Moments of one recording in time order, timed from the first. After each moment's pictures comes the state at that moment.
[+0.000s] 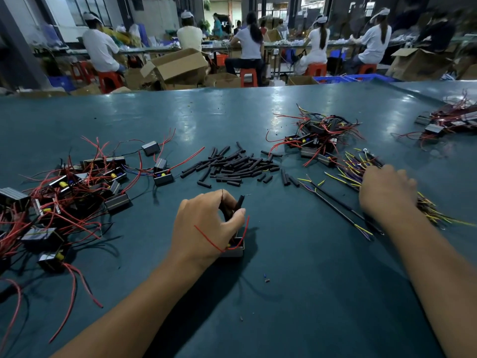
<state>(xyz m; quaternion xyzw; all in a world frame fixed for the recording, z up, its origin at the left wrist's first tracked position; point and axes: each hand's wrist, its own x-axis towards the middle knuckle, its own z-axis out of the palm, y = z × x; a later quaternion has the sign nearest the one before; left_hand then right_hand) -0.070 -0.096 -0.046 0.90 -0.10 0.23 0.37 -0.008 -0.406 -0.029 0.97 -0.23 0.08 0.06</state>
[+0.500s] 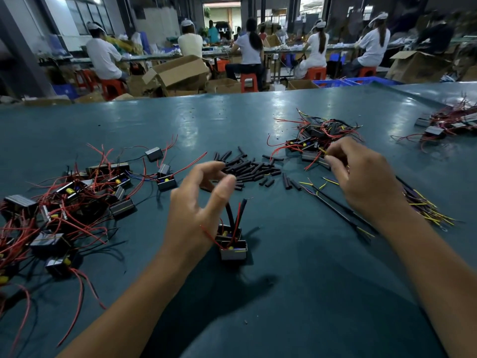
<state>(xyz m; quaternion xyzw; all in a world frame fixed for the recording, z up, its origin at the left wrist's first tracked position) -0.079 -0.090 -0.013 0.78 -0.14 0.24 0.56 -0.025 -0.372 -0.003 0.90 0.12 0.37 -0.21</state>
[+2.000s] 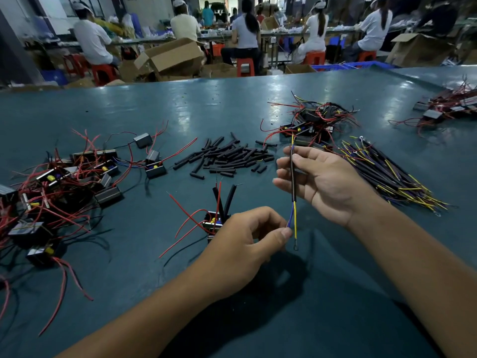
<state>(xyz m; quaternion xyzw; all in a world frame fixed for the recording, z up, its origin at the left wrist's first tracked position) -0.111 -0.138 -0.045 0.78 -0.25 -0.07 0.57 -0.052 -0.311 0.001 0.52 0.00 -0.04 -0.85</state>
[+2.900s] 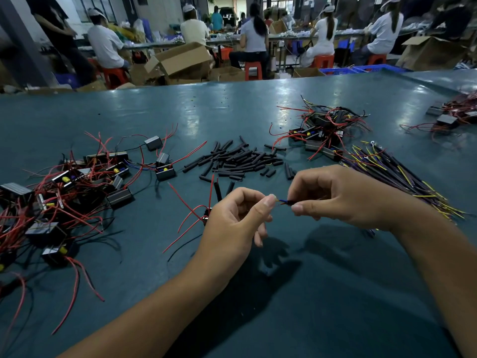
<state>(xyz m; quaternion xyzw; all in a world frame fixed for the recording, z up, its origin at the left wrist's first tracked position) -0.099 -0.132 -0.041 0.68 -0.12 0.01 0.72 -0.053 -0.349 0.006 0.85 0.31 -0.10 -0.42</state>
